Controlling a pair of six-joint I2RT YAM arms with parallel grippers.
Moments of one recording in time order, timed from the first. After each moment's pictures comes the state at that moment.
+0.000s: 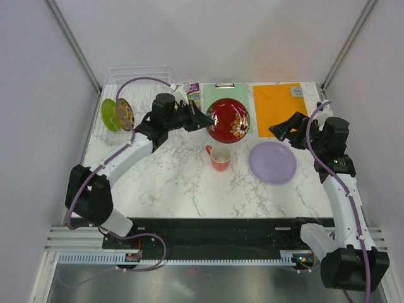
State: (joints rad) left arm -0.47 1.51 1.19 -0.02 0.44 -0.68; right arm -0.10 0.93 0.87 -0.33 -0.47 0.52
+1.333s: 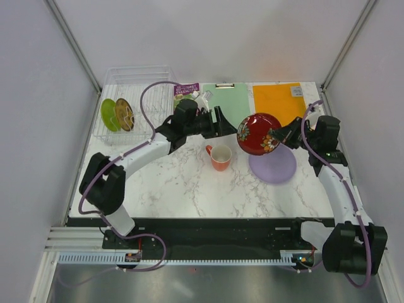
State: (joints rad) left arm -0.63 1.69 1.23 0.12 0.46 -0.77; right arm -0.10 1.10 0.78 -0.12 -0.65 0.64
